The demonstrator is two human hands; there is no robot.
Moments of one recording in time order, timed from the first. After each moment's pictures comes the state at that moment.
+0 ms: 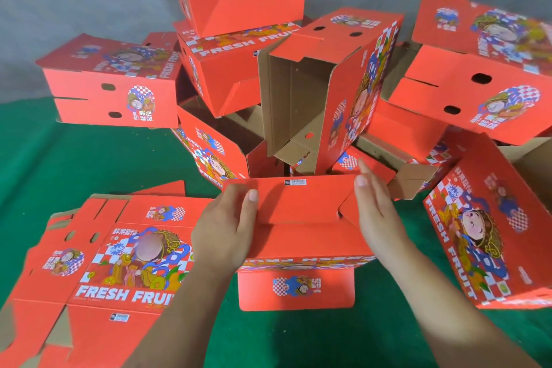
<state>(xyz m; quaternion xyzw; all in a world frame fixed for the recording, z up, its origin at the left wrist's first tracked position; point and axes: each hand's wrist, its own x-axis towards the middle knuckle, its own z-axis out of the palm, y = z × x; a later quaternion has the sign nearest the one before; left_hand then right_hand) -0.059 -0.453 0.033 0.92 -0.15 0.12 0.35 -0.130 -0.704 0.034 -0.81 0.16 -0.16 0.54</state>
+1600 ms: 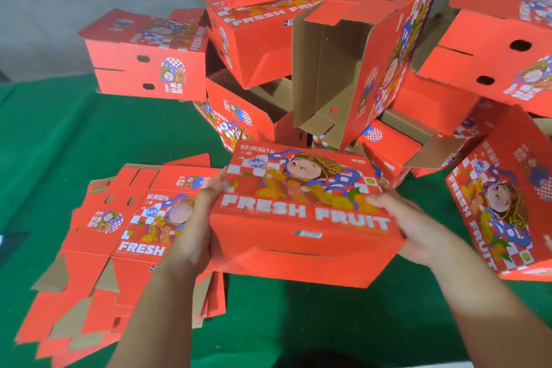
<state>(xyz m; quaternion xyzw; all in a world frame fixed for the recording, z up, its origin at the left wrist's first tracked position) -0.088 -0.363 0.041 0.63 -0.05 -0.21 0.75 -0.172 -0.685 0.025 -0.53 0.25 0.12 0.80</state>
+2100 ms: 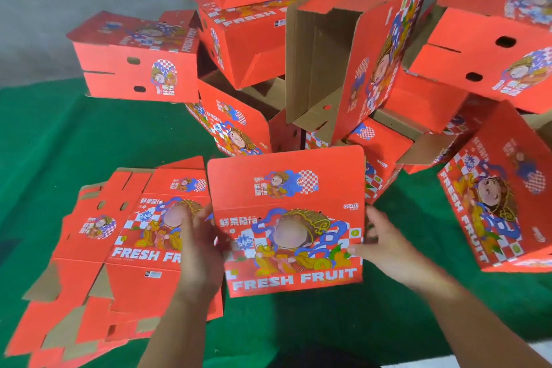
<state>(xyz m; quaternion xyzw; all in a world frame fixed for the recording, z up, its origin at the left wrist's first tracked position) -0.104 -0.361 -0.021 0.53 0.12 -0.10 0.83 -0.202 -0.678 -0.036 -0.81 0.16 0.08 0.56</state>
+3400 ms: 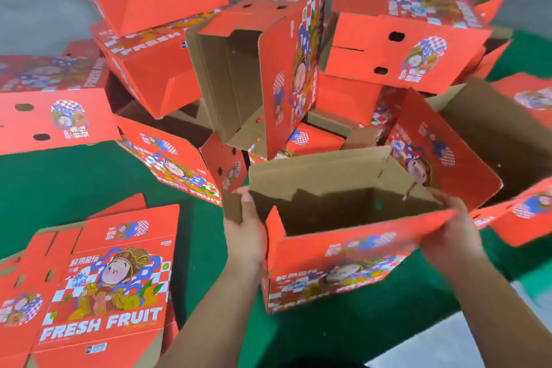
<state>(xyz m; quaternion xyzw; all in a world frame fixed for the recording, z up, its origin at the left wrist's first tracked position) -0.100 -0.541 -0.003 0.65 0.05 -0.06 0.75 -0.257 -0.800 -0.021 -0.36 0.45 -0.29 0.76</state>
